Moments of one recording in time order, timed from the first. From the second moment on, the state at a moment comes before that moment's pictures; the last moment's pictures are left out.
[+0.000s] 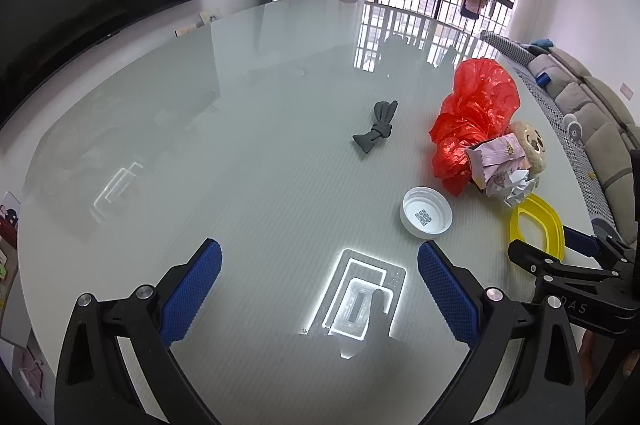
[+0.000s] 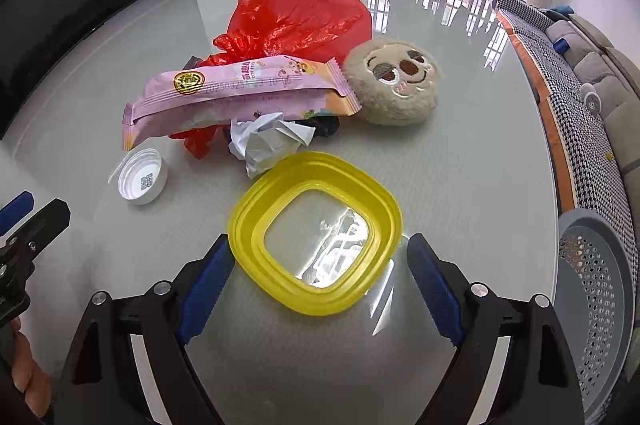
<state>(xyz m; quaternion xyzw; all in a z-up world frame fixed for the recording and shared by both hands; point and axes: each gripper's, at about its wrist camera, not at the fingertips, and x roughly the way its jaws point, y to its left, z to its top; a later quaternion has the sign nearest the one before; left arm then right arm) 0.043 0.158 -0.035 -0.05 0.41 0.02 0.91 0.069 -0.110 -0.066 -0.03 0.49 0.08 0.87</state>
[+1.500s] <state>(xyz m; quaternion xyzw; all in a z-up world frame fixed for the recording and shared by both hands) 0.107 0.097 -0.045 -0.01 0.44 0.05 0.89 0.028 -0.192 -0.037 0.06 0.45 0.08 0.89</state>
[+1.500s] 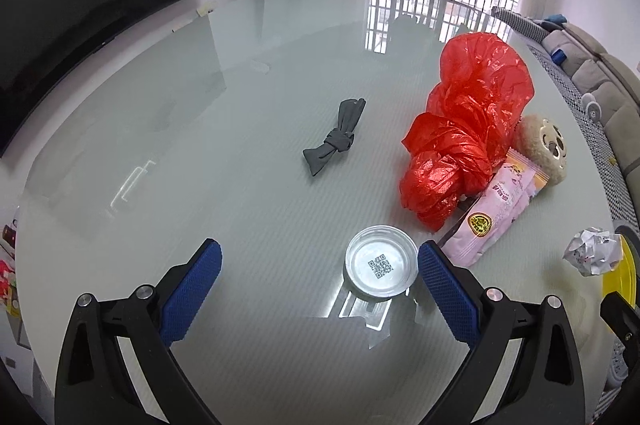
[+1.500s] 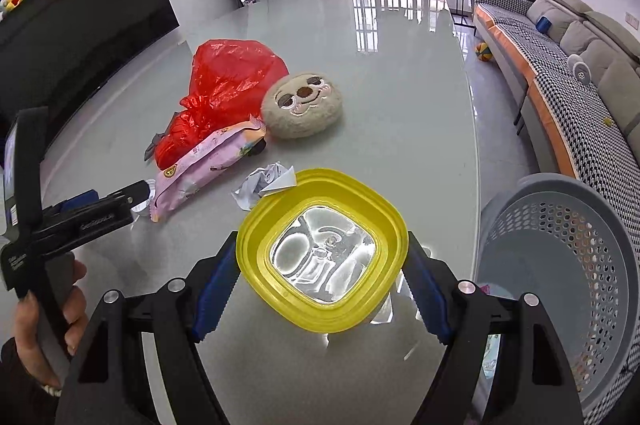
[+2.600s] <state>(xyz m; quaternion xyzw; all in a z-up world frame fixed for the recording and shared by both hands) 0.102 0.083 -0.052 -0.01 0.46 0.02 0.89 0.024 -0.204 -0.038 0.08 0.44 0.08 0.89</state>
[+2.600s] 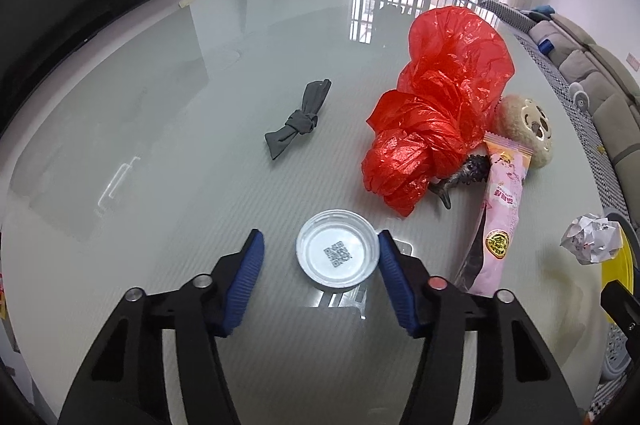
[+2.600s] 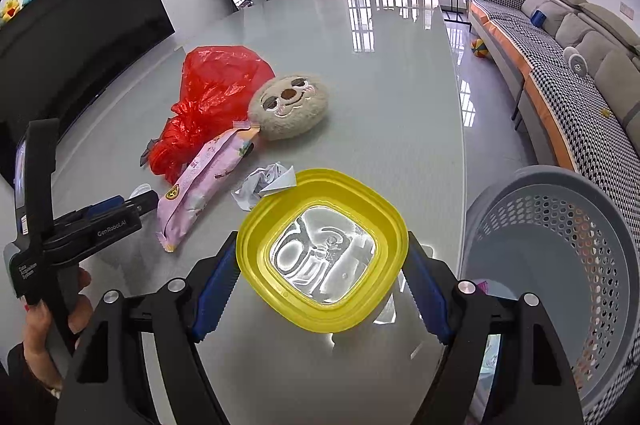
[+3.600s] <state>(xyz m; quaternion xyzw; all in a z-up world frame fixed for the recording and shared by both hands) 0.032 -0.084 0.010 0.03 0.39 -0.17 0.90 -0.046 -0.318 -0.015 0.11 0.42 -0.03 0.90</state>
